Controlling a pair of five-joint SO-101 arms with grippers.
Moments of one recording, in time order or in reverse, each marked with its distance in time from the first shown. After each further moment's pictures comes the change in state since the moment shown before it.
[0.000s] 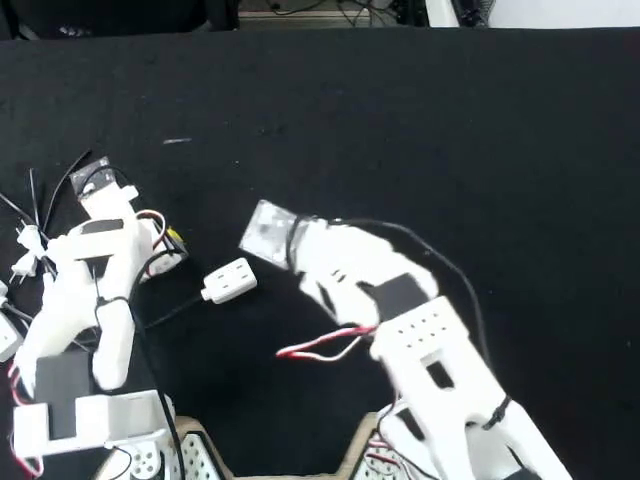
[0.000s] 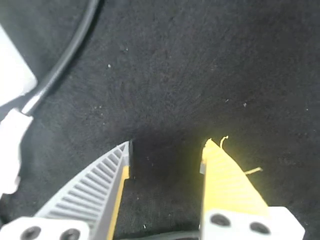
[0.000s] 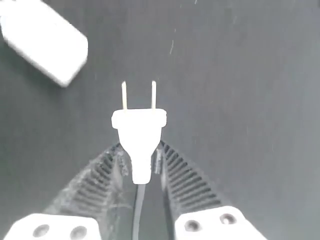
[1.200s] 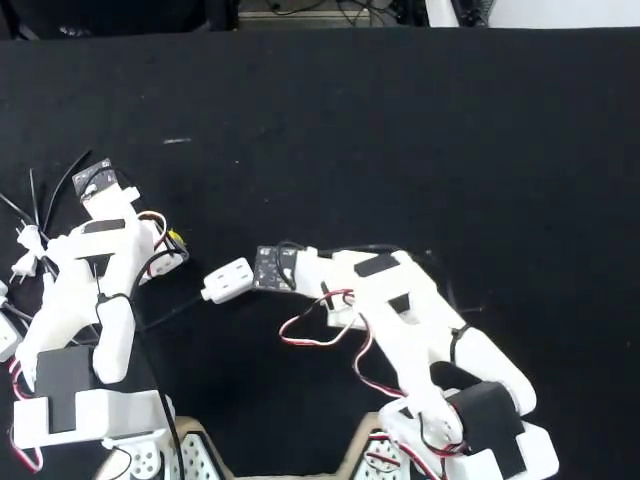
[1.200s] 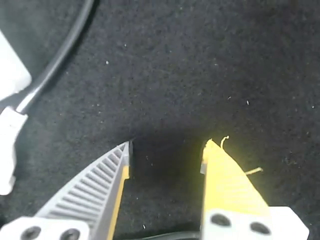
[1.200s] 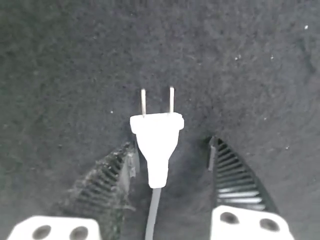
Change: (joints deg) left arm 0.2 3.2 -1.1 0.0 0.0; right arm 6.5 27.8 0.1 1.6 21.4
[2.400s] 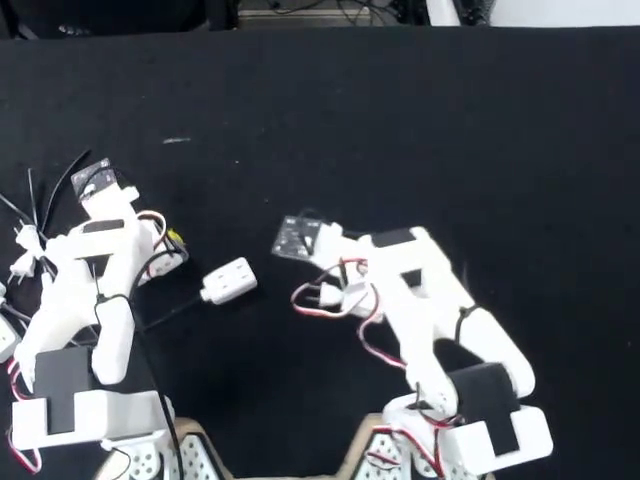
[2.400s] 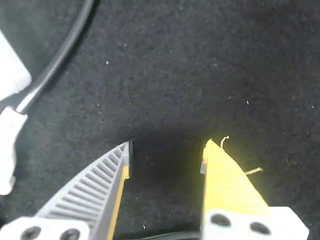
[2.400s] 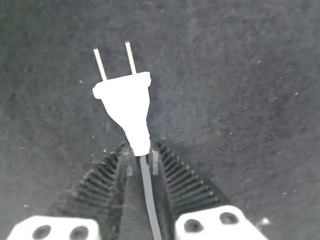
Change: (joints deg) left arm 0.0 0.0 0.0 0.0 0.0; right arm 7.0 5.8 -8.5 9.7 -6.2
